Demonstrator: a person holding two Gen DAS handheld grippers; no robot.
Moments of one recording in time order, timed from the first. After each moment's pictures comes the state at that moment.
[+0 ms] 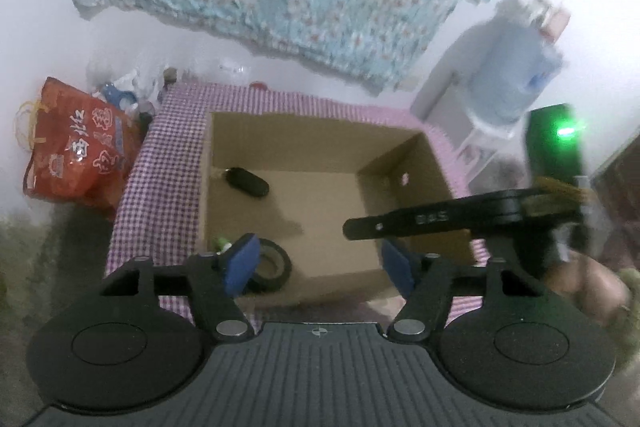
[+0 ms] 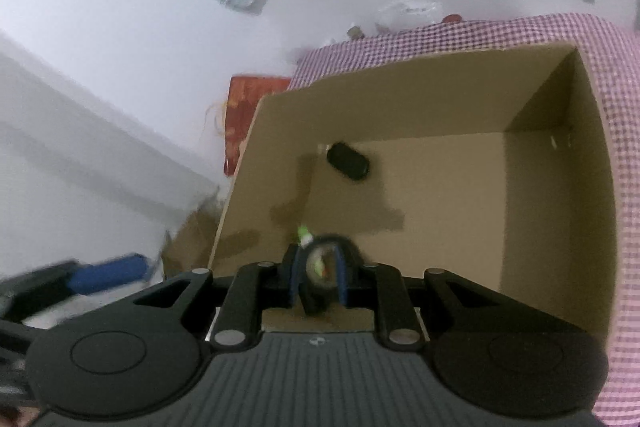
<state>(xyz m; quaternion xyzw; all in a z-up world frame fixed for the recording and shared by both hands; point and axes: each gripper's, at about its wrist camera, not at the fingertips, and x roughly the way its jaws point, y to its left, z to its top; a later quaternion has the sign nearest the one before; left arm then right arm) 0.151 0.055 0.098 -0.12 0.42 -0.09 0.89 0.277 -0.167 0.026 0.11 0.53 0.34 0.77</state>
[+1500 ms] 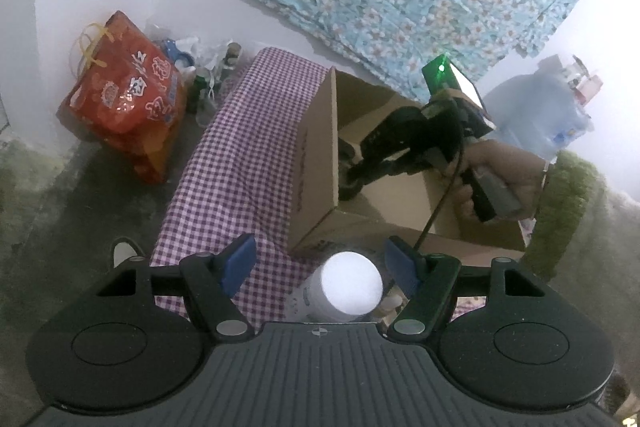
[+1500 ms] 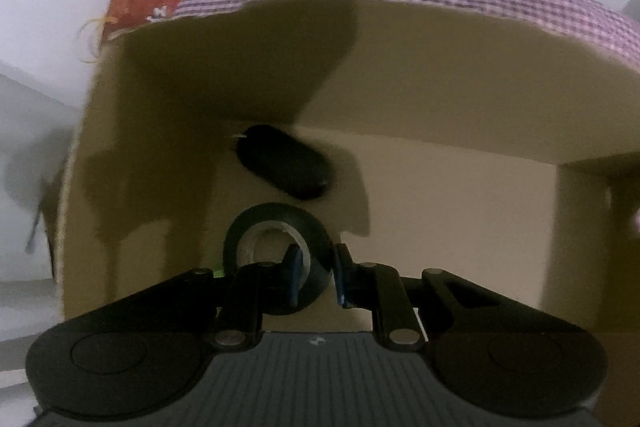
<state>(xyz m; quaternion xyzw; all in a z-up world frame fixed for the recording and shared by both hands) 0.087 0.149 0.032 -0.21 0.40 -0.04 0.89 0.372 -0.050 -0.064 -0.03 0.63 0.21 0.75</state>
